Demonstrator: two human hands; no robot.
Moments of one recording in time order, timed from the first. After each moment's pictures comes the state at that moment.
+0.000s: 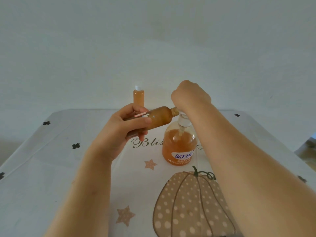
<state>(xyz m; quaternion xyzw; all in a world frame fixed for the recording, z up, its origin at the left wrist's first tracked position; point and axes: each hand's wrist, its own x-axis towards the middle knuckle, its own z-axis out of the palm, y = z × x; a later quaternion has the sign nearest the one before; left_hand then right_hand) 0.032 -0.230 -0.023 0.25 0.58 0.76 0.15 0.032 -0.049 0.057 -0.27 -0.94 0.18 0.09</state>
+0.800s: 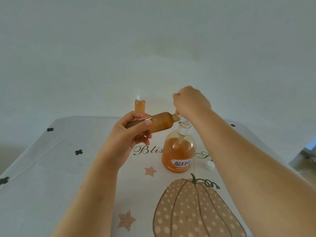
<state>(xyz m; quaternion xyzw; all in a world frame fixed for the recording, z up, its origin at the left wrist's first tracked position) 0.042 -0.225 -0.023 0.22 0.53 0.81 0.11 0.037 -0.047 0.063 -0.22 -0.93 0.24 0.16</state>
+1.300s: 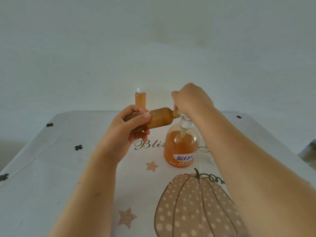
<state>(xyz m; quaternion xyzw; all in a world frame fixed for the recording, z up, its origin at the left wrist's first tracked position) 0.032 -0.225 -0.028 0.22 0.55 0.80 0.13 0.031 -0.043 0.048 -0.24 -0.93 0.24 0.11</state>
